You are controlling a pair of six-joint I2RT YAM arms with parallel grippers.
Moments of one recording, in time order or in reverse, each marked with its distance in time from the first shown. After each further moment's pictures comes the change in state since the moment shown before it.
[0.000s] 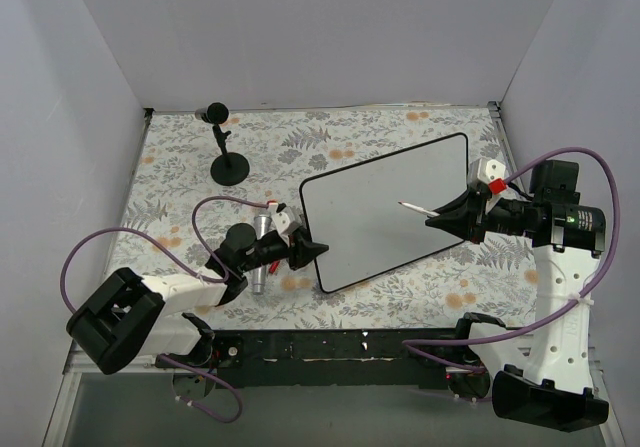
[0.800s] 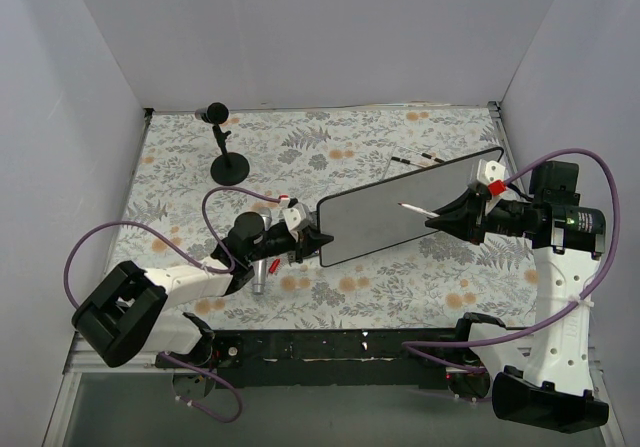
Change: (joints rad) left arm -0.007 0.055 0.117 -0.080 0.053 0.113; right arm 0.002 -0.010 -0.002 0.000 0.002 0.000
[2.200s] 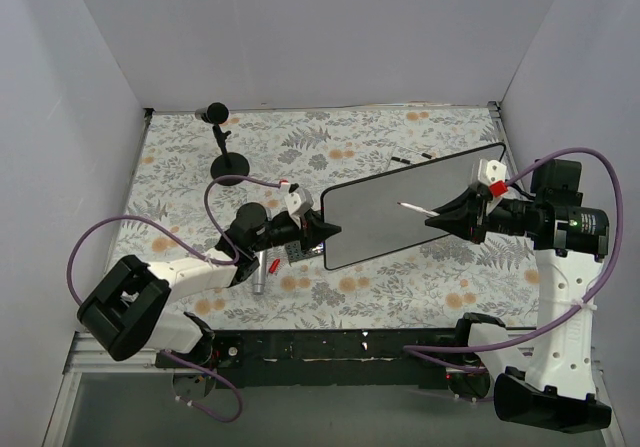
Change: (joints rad) left arm 0.002 0.034 0.086 0.028 0.040 -0.116; right arm 0.019 0.002 0.043 0.000 0.000 0.010
